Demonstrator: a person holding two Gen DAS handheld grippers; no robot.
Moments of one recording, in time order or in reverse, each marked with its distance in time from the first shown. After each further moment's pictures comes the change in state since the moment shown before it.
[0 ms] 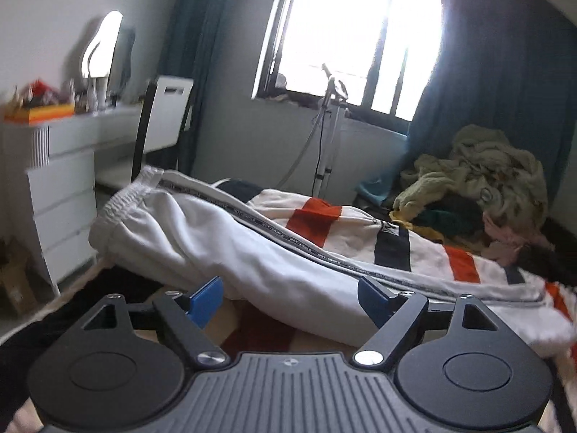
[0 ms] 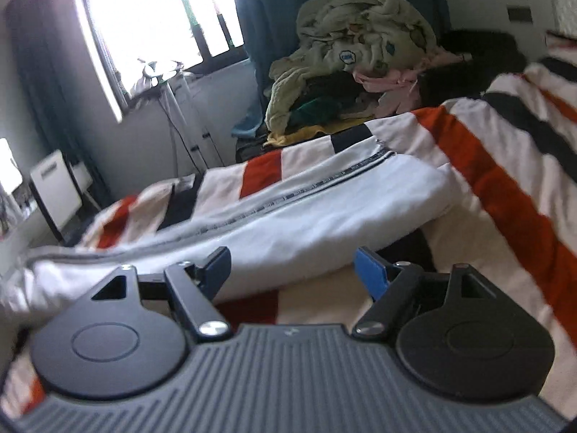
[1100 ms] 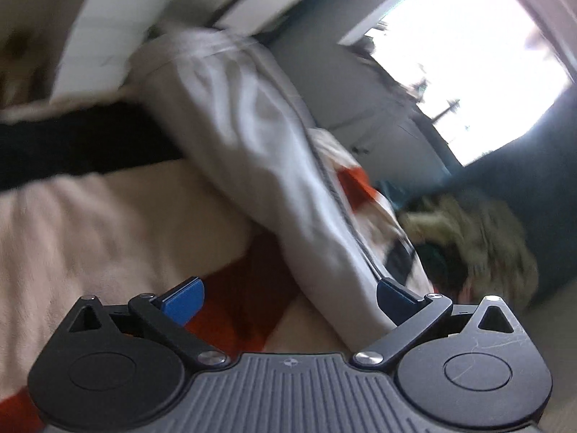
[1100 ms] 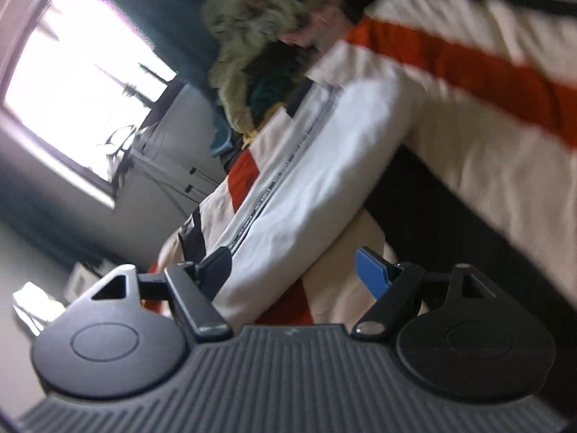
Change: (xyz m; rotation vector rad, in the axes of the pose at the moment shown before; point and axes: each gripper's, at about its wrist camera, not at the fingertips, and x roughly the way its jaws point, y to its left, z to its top) left arm 0.093 0.107 -0.037 -0.708 0.219 -0.036; right arm 0.037 -0.060 -0.017 0.628 0.078 0.075
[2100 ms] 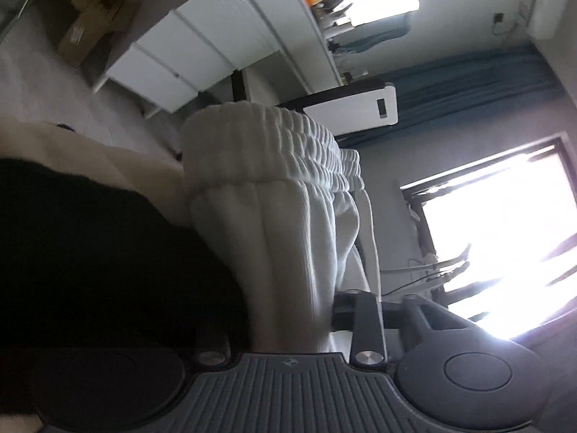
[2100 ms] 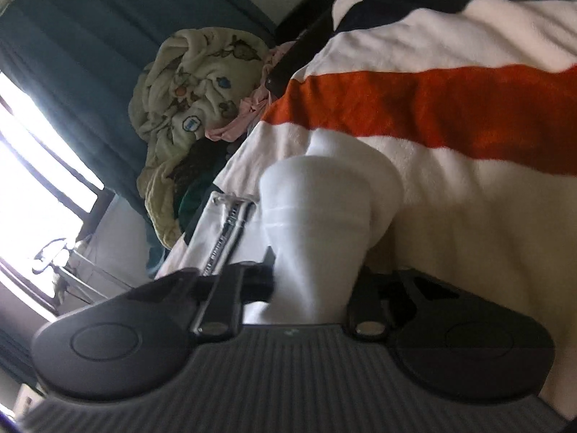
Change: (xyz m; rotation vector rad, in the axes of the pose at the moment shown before) left arm 0.123 0.092 0.126 -0.438 -0.303 -0.071; right arm 0.165 -0.066 0.075 0.105 -0.381 -0.126
